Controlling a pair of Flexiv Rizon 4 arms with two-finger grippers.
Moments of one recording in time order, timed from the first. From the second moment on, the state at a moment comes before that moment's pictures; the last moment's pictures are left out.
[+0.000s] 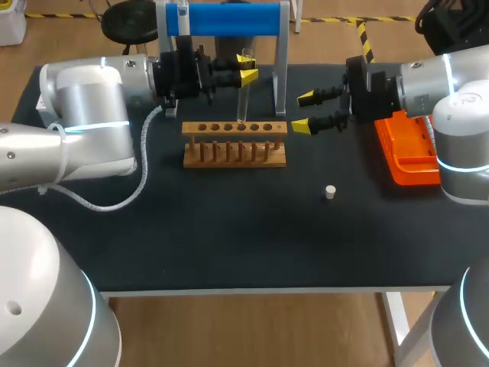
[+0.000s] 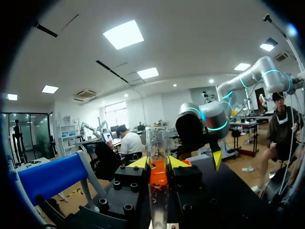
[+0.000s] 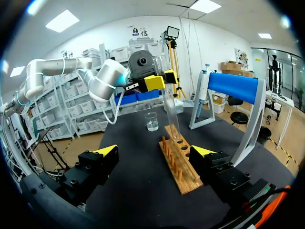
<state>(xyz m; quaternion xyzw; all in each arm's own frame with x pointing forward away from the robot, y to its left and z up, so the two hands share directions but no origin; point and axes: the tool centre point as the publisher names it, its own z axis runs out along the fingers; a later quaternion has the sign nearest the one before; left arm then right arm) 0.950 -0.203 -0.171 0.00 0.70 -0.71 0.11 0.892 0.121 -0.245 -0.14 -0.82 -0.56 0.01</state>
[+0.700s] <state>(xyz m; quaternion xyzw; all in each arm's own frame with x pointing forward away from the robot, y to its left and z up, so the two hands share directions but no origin) 0.950 -0.203 -0.171 0.00 0.70 -0.71 0.11 0.894 0.119 -0.250 -0.13 -0.82 -0.55 -0.01</state>
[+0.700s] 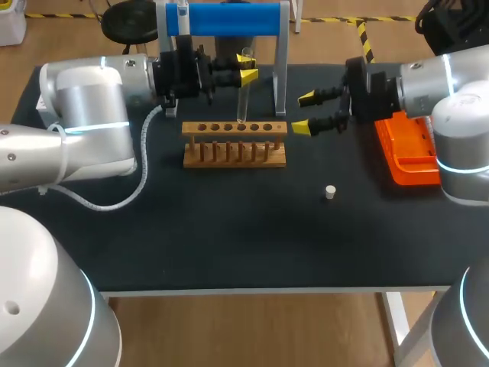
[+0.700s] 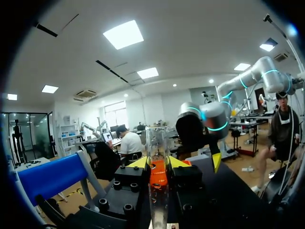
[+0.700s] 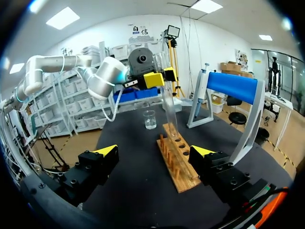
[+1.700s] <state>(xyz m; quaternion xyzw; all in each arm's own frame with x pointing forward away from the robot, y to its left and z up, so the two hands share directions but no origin) 0.950 -0.203 -0.171 0.00 0.70 -0.71 0.11 0.903 0.138 -0.315 -0.19 -0.83 -0.51 -0.13</state>
